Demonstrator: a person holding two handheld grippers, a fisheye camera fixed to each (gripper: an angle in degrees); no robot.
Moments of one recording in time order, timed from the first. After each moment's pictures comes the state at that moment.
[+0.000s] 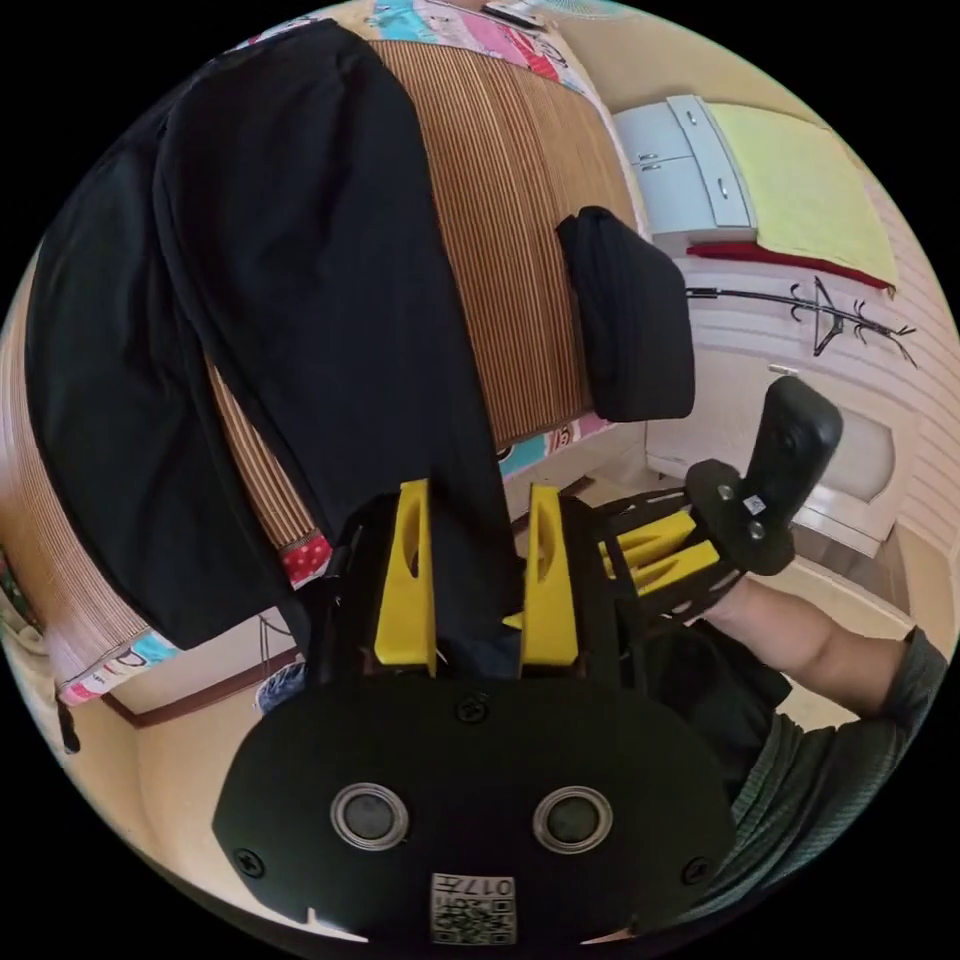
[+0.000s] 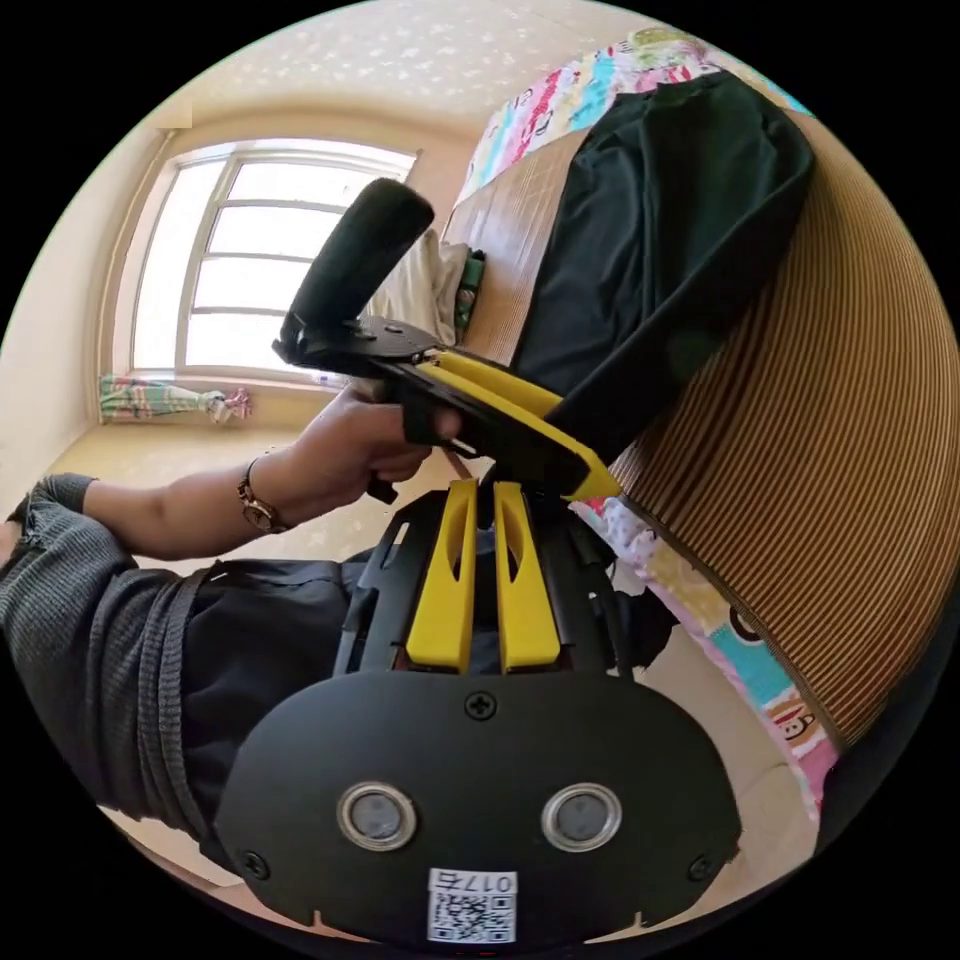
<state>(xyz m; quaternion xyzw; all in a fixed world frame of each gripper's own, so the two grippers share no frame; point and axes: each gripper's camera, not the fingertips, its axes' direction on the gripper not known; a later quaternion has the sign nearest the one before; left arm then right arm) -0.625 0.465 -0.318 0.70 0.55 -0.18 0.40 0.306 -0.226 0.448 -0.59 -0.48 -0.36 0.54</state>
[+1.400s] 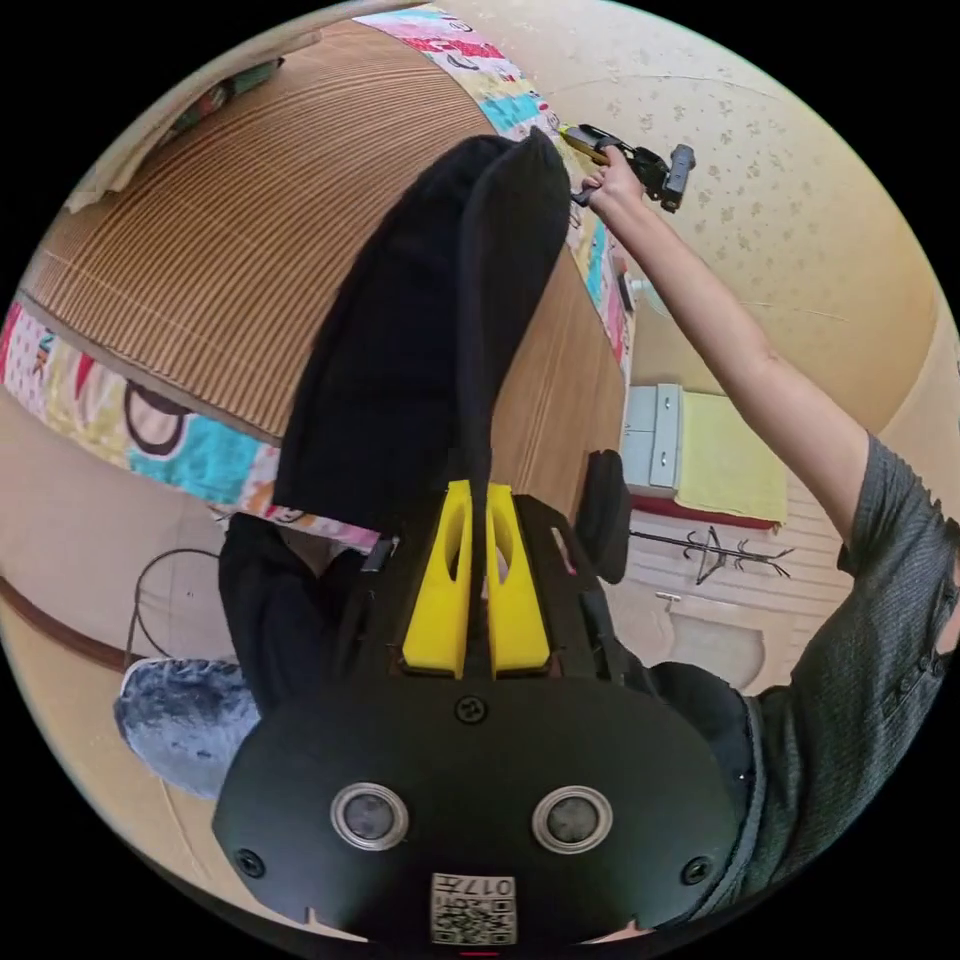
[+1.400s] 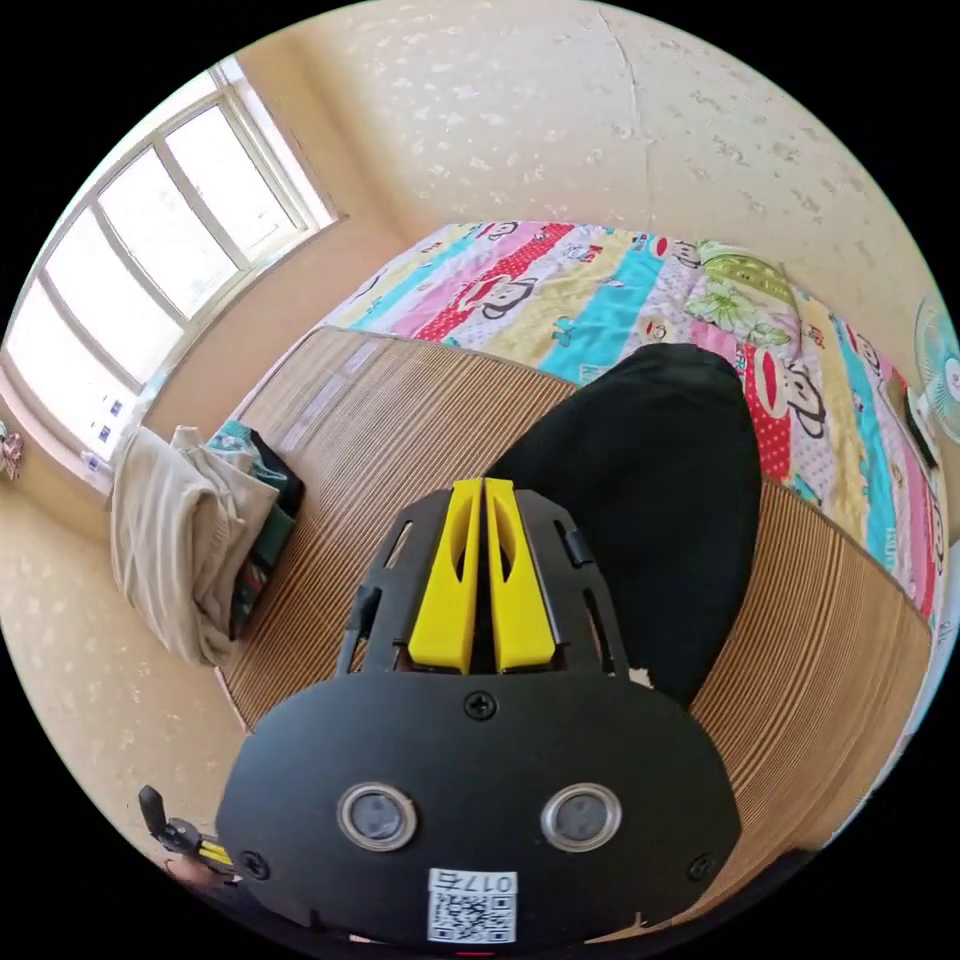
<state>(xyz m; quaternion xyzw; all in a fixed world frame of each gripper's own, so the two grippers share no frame) -0.520 0.316 0.060 0.67 0.69 -0.28 -0.02 -0.265 -0.138 0.544 -0.31 -0.37 -0.46 0.74</state>
